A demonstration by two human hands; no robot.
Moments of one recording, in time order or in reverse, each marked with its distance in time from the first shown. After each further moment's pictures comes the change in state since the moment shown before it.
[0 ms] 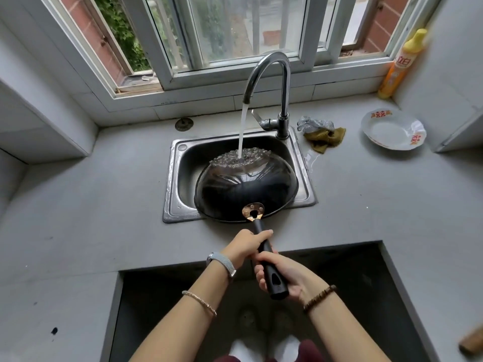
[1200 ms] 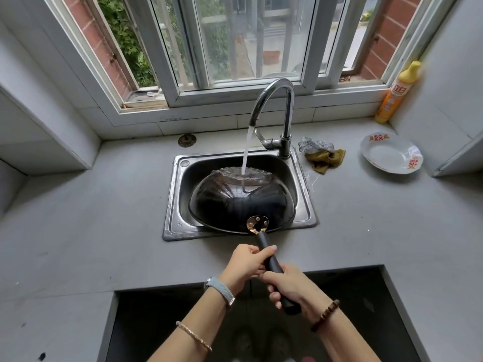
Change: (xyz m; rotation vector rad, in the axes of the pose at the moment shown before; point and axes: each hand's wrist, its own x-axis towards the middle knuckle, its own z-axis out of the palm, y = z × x) left_hand -0.002 0.000 -0.003 -0.130 0.000 0.191; right_hand -0.019 -0.017 0.018 -0.522 0.231 -0.251
